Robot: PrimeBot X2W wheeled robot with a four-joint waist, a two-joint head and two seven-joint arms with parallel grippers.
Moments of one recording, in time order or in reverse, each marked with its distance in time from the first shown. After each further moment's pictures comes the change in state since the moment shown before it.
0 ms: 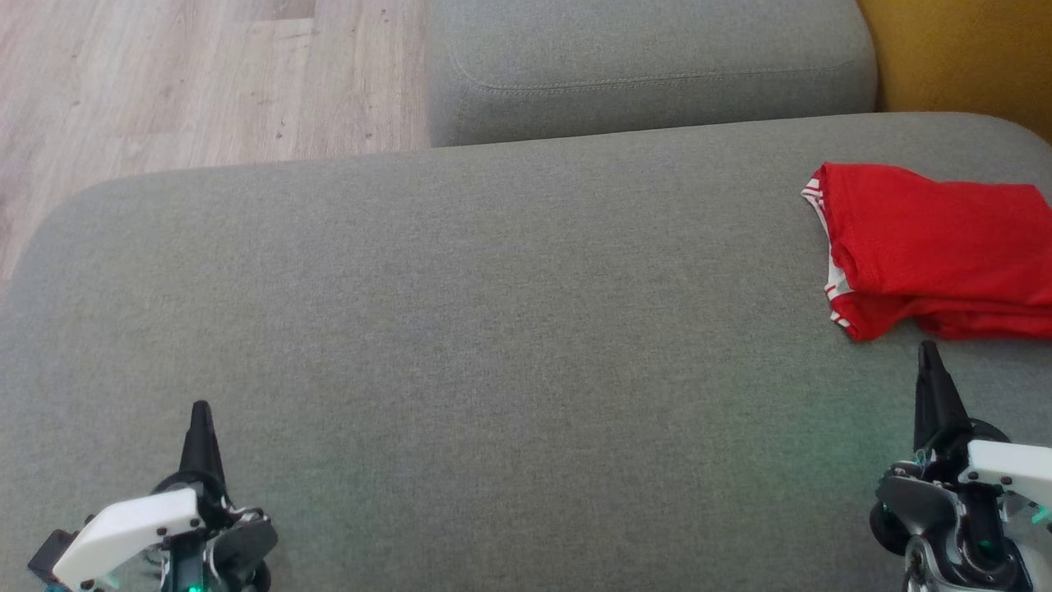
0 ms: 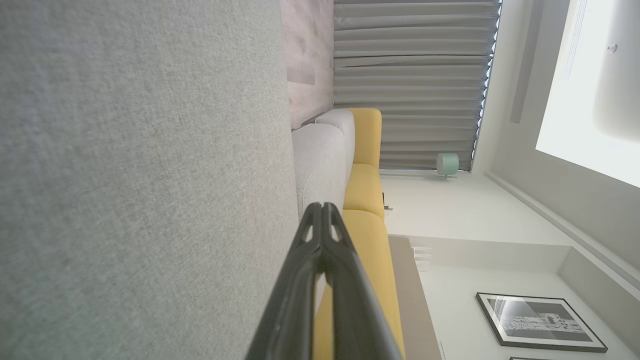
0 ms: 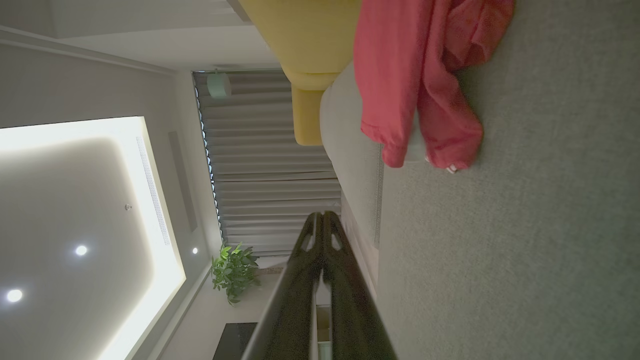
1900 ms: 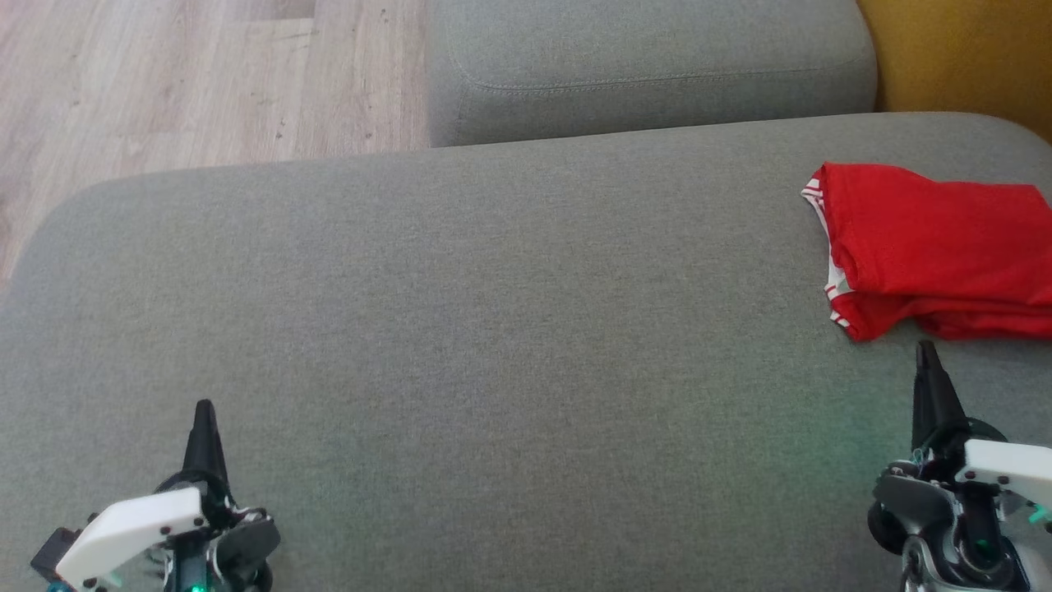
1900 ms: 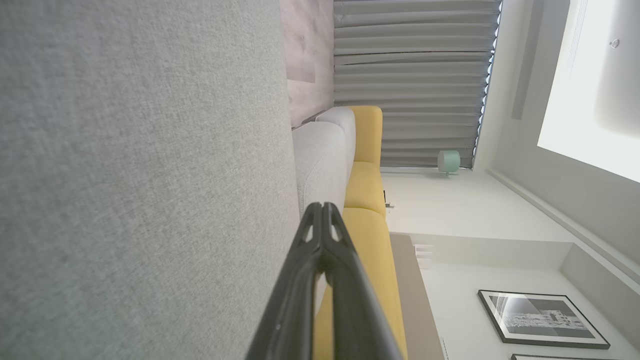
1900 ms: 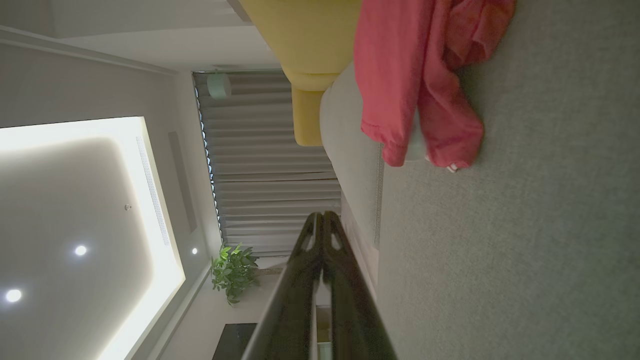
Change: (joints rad) left arm 0.000 0.008 -0.020 0.000 -0.003 0.000 -0.009; right arm 0.000 -0.004 0.014 -0.001 0.004 0.000 -0.016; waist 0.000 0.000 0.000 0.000
